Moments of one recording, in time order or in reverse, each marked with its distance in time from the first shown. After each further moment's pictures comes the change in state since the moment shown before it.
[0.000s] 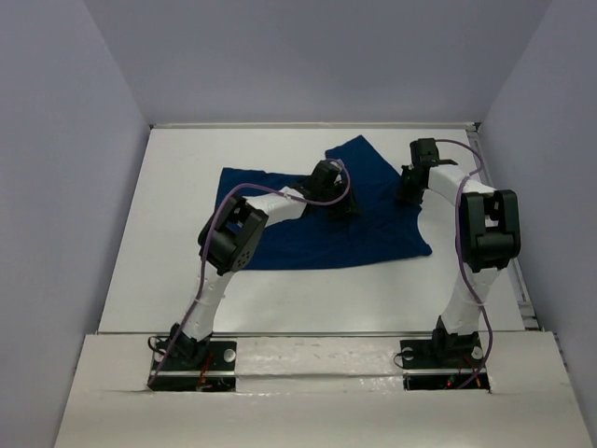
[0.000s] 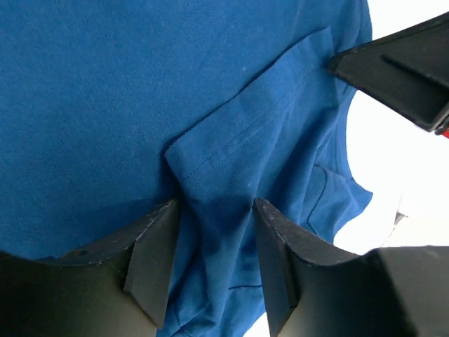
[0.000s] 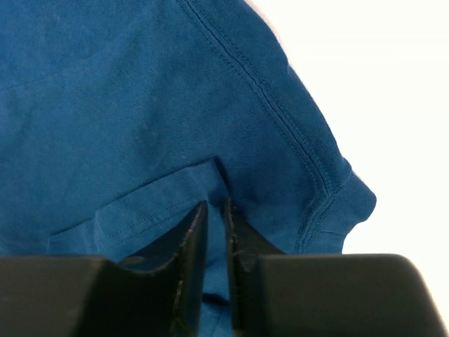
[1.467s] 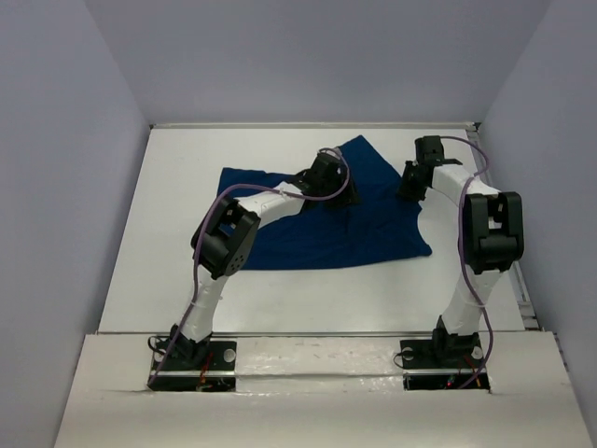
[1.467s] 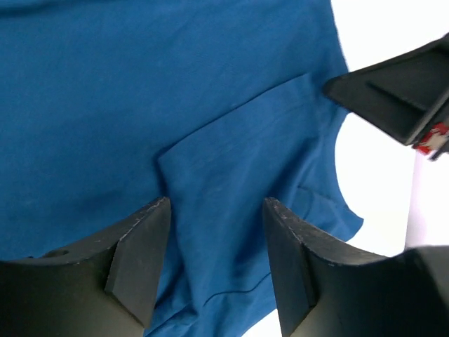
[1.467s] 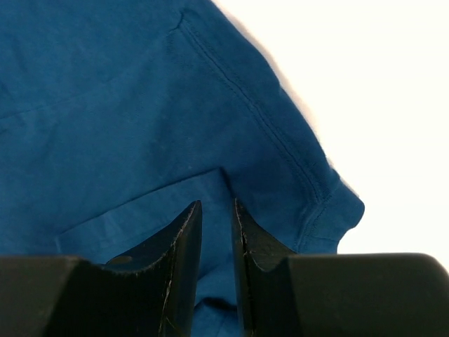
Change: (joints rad) left arm -0.011 -0.066 0.027 -0.050 -0.144 0.026; right arm -0.018 -0.025 -0.003 0.040 -0.011 0.012
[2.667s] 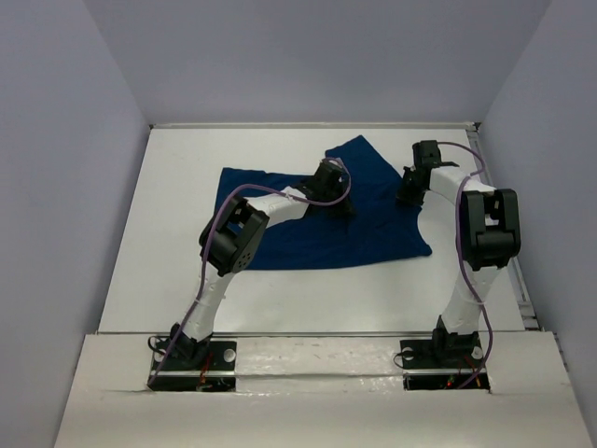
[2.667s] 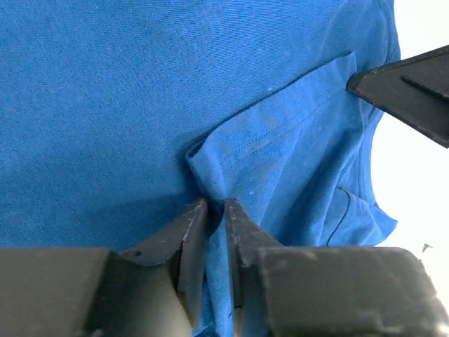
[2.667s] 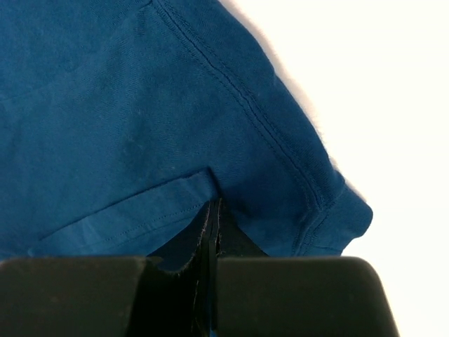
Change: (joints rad) left arm -0.009 0.072 -0.007 0.011 0.020 -0.010; right arm -0.001 0.040 -0.014 -0.002 -0.008 0.001
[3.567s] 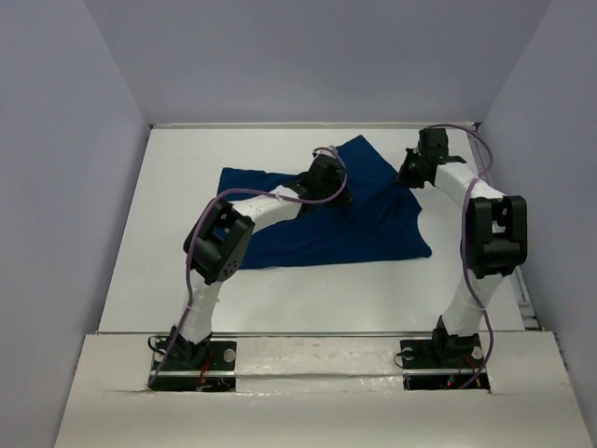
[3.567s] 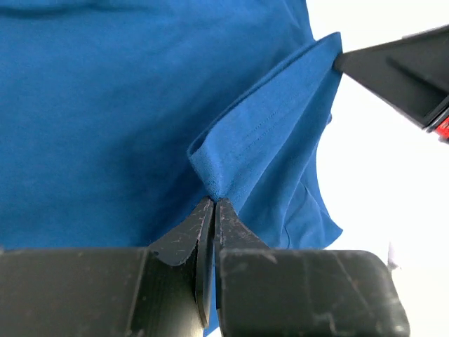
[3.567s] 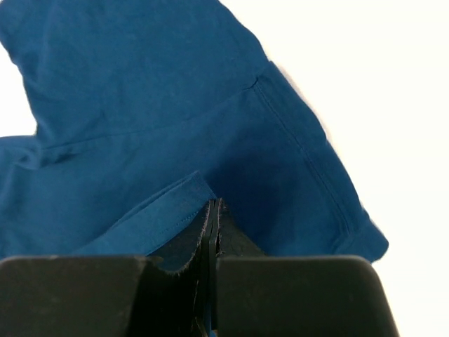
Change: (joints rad) left arm -0.009 -0.150 -0.081 0.054 -0.094 -0.047; right arm 0.000 -0.088 0.025 0.115 -0.047 -0.010
